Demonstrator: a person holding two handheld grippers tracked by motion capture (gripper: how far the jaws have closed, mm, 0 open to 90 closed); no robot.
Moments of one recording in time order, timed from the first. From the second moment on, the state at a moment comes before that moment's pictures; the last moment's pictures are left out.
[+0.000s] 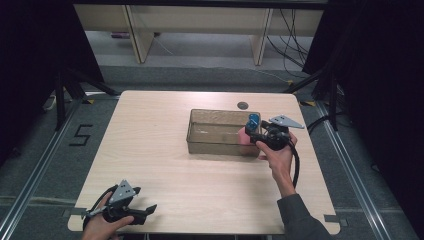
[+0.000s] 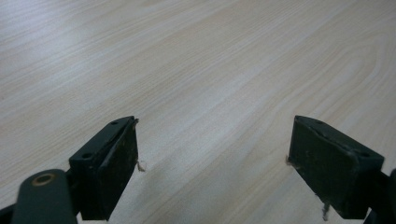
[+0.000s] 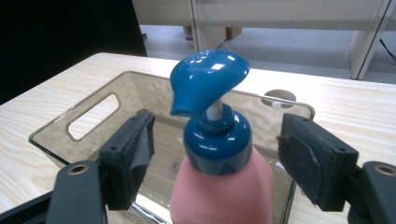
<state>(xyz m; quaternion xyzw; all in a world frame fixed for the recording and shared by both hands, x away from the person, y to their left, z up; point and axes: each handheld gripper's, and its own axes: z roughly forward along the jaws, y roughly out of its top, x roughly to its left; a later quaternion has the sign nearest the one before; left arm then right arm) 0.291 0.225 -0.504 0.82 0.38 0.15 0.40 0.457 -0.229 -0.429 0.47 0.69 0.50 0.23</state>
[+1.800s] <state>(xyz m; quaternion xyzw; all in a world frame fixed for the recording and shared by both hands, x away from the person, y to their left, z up) 0.292 0.226 -0.503 0.83 0.37 0.15 0.40 0.433 -0.221 -0.429 0.45 0.70 0.50 0.23</state>
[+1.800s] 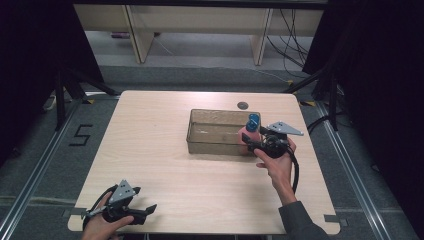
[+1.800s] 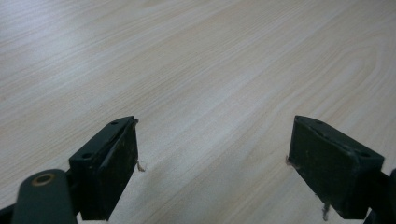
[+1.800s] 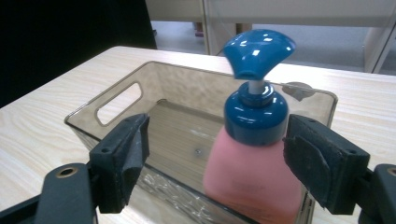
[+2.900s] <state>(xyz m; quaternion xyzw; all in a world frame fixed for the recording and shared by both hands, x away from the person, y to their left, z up) 0.292 0.225 -0.504 0.82 0.38 0.15 0.40 0.409 -0.210 -0.436 0.44 0.71 0.52 0.19</state>
